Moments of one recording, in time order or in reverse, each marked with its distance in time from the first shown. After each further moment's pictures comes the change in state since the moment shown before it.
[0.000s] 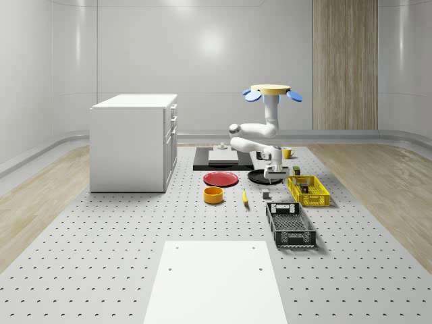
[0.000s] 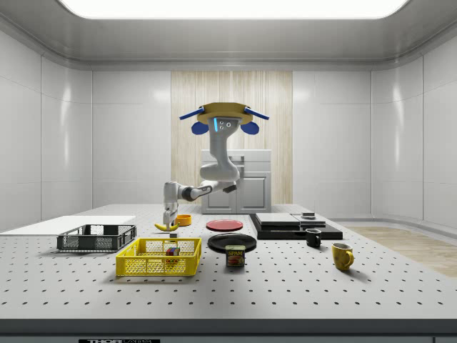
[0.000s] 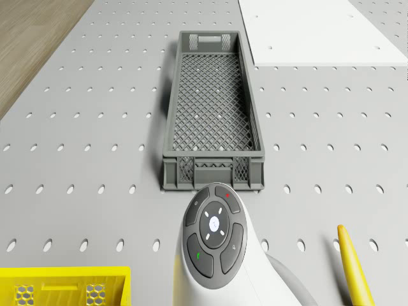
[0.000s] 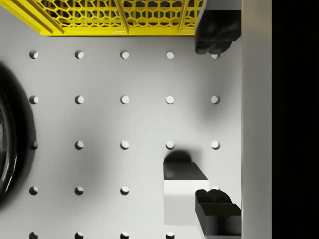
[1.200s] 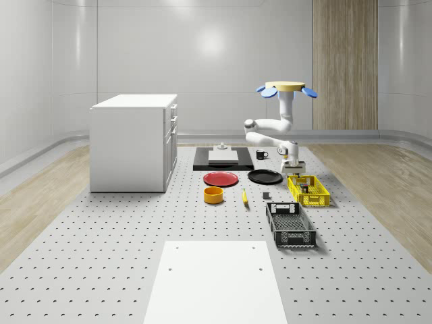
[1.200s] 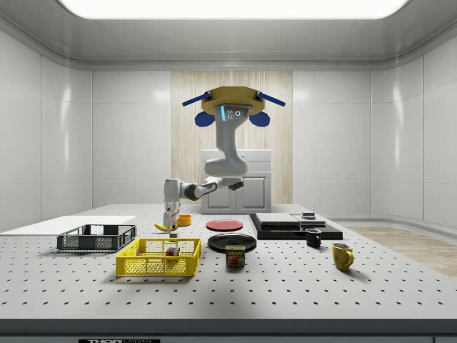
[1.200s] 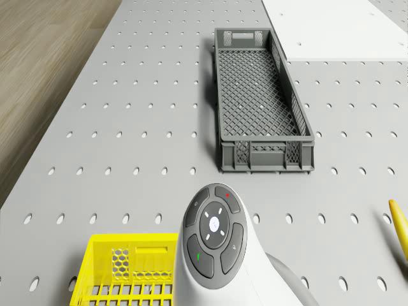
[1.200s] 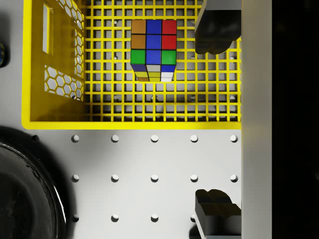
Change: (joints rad) arm -0.015 -0.027 0.004 0.003 0.013 0.025 0.011
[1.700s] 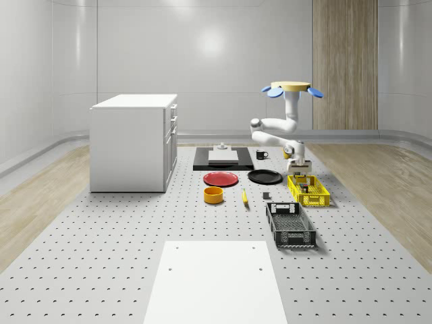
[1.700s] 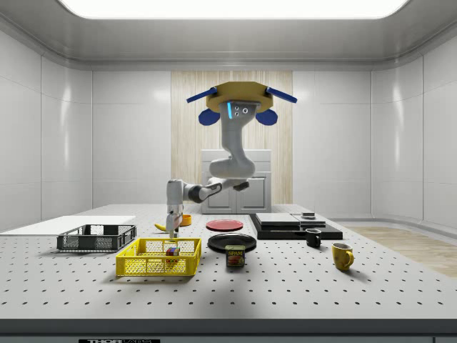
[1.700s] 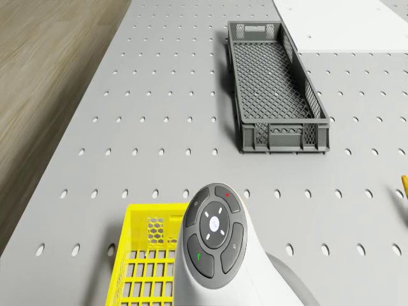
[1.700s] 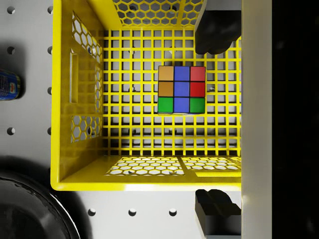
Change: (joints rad) arm -0.008 -0.014 0.002 0.001 0.007 0.014 0.006
